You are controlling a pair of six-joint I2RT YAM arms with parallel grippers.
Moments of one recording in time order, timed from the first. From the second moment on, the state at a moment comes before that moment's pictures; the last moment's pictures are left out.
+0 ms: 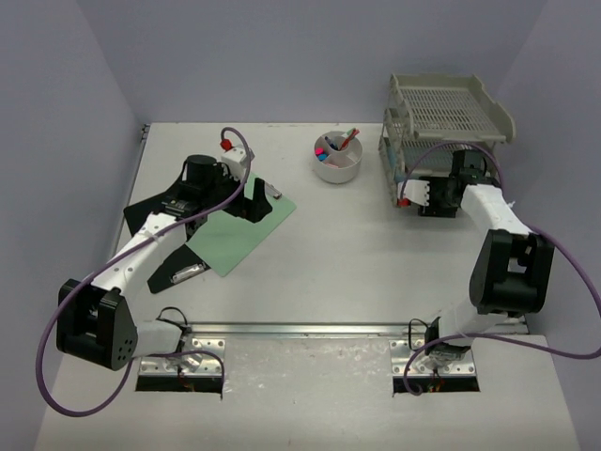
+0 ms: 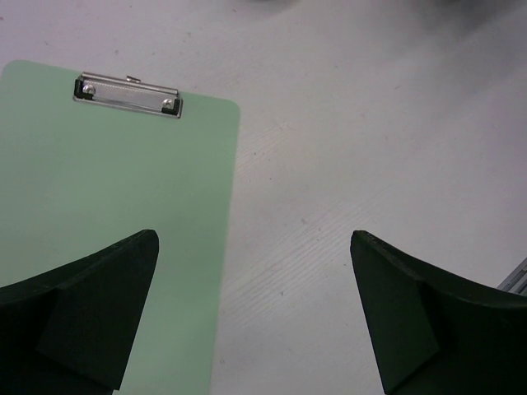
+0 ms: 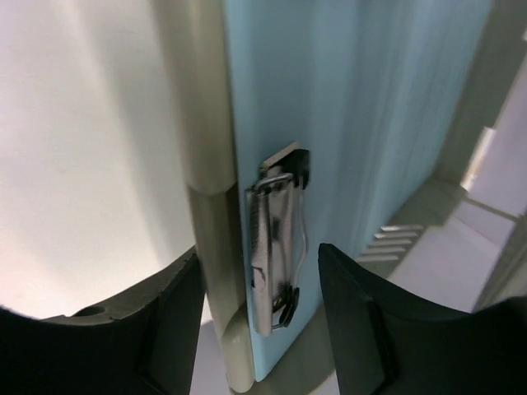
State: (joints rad) left arm -0.25 1.28 0.96 -0.27 0.39 -0.02; right arm -0.16 1.63 1.12 -0.53 -0.21 -1.67
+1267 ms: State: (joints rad) left arm -0.25 1.27 0.92 -0.26 0.39 -0.02; right arm -0.16 1.59 0.77 -0.48 -0.21 -1.63
